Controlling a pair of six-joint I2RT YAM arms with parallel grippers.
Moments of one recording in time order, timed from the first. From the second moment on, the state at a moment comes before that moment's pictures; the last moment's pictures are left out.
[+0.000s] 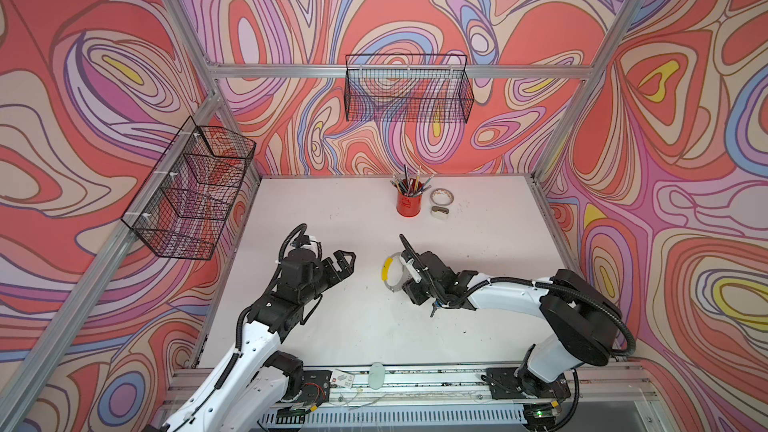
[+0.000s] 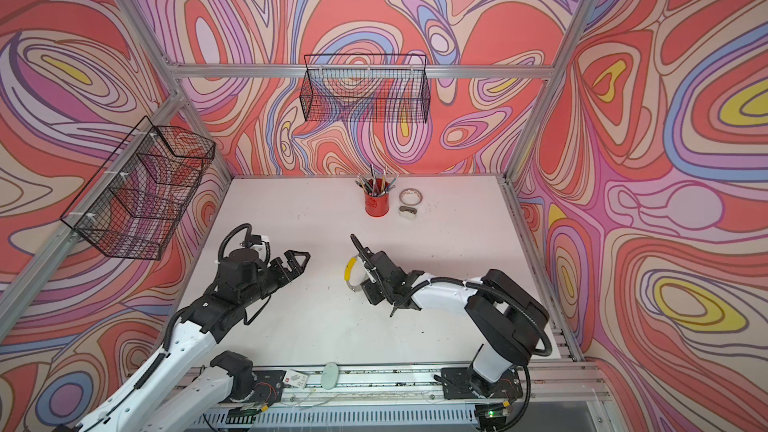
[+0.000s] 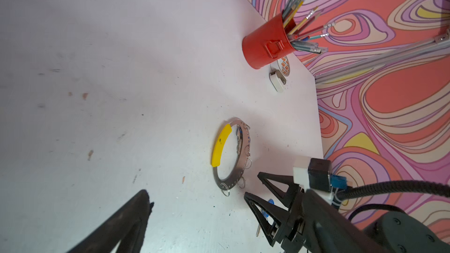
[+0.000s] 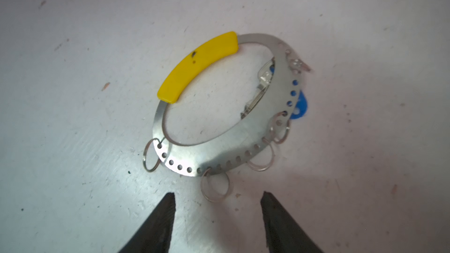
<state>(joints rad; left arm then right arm) -0.31 0.76 0.57 -0.38 0.16 -0.86 0.86 1.64 0.81 -0.08 0.07 0.19</state>
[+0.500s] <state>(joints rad) -0.22 0.79 0.57 -0.50 0.33 -0.75 0.87 1.74 0.91 -0.17 0.10 0.18</state>
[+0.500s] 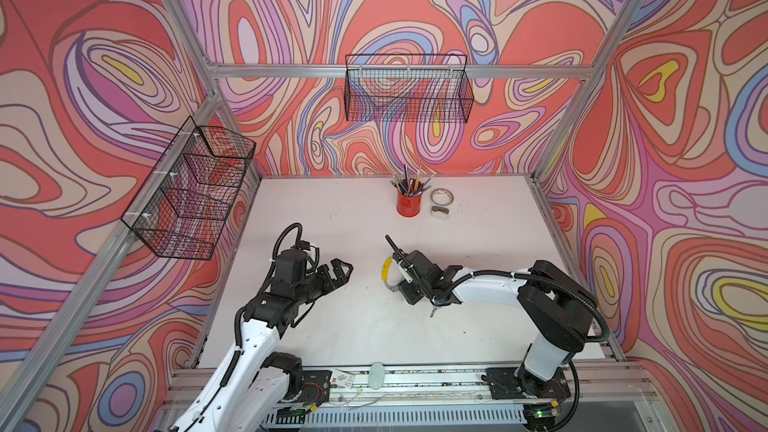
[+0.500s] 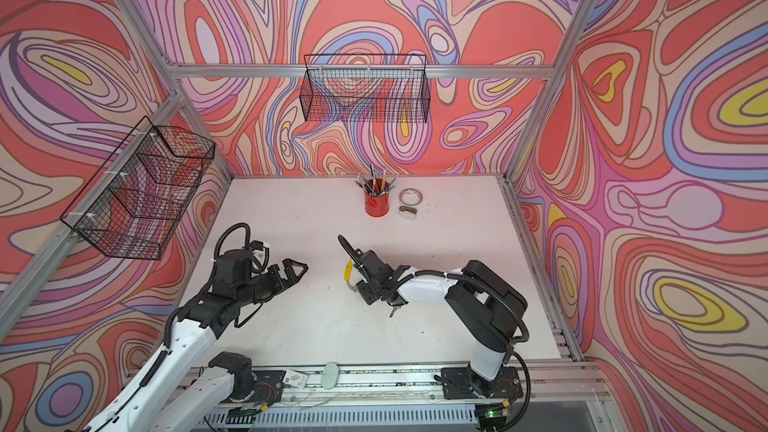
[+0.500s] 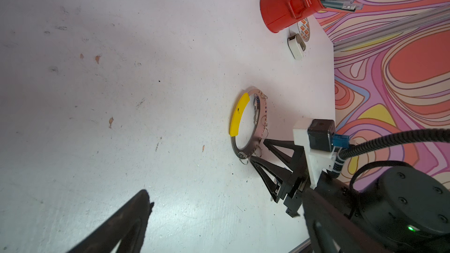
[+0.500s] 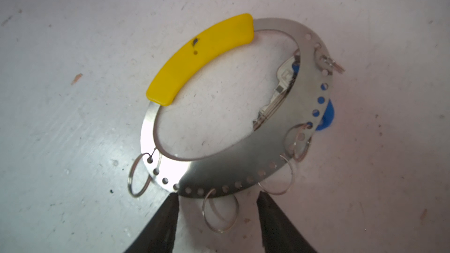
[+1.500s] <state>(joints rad) -0.22 0.83 0.55 -0.46 0.34 -0.73 0.87 1.78 0.98 -0.24 0.20 0.16</state>
